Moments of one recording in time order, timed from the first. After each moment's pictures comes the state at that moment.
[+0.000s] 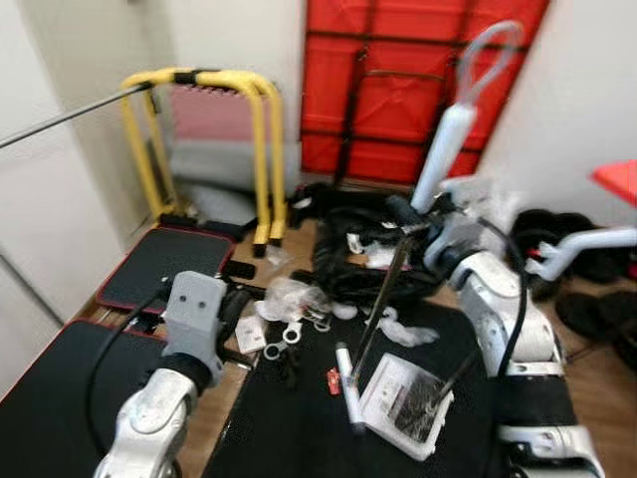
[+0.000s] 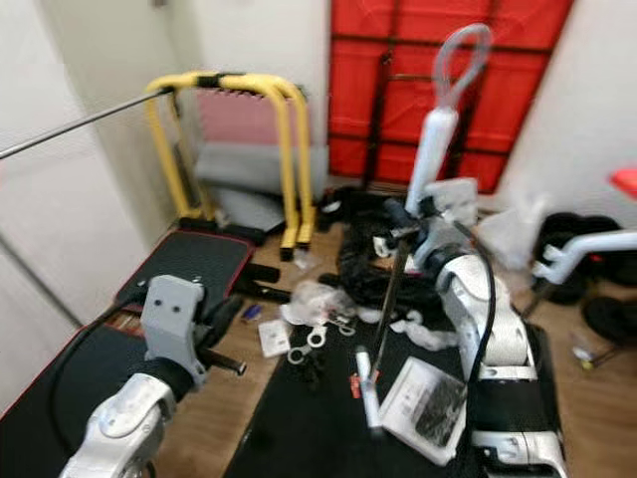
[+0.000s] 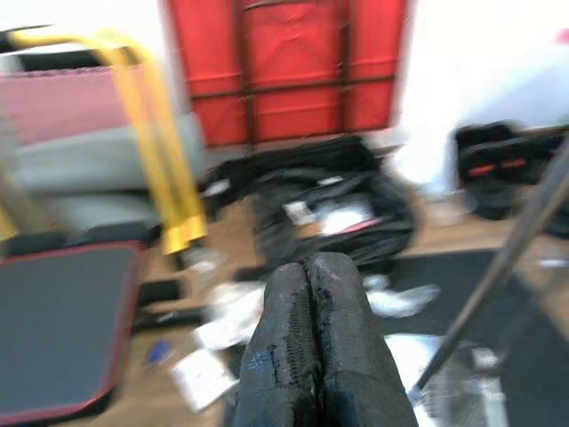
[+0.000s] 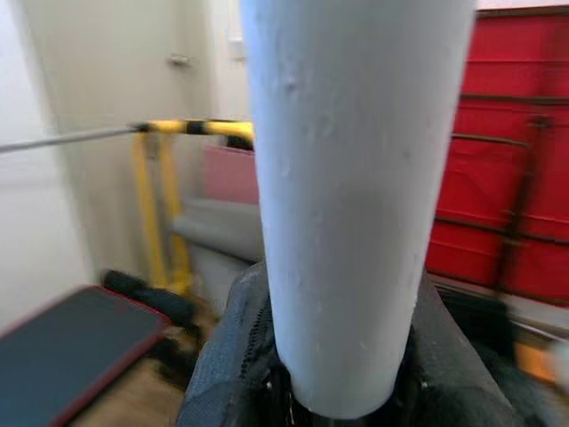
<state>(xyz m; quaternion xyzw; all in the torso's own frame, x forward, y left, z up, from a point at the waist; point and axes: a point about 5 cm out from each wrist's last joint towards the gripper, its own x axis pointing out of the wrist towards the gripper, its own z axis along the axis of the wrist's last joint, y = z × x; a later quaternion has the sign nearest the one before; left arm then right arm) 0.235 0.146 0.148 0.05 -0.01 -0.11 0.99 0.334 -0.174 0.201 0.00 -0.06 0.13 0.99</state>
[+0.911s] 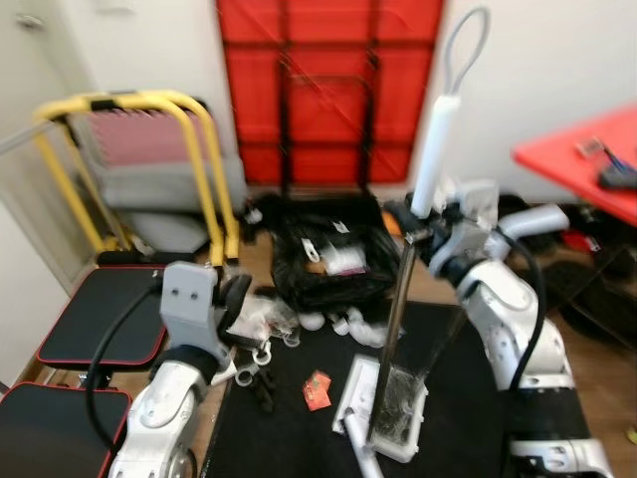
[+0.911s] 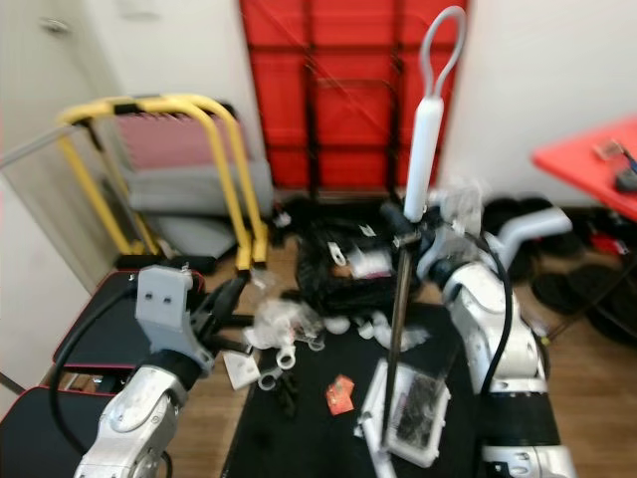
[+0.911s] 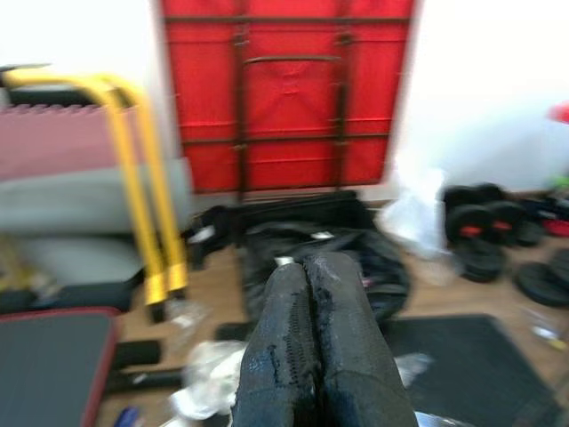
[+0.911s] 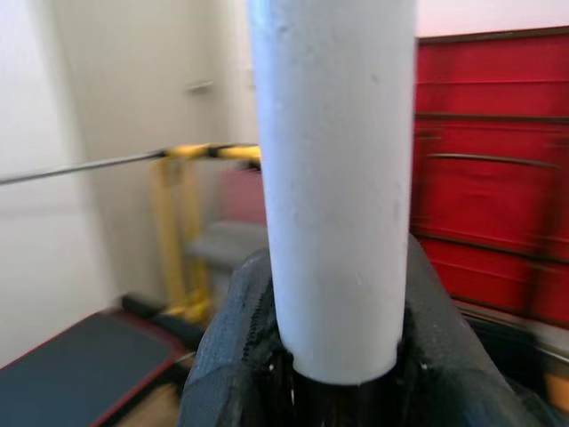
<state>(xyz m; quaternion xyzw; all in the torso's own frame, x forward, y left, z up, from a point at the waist) 0.238 0.164 0.158 0.02 -0.05 -0.07 1.00 0.324 -0.149 0.201 0.04 -0.09 0.23 0.97</state>
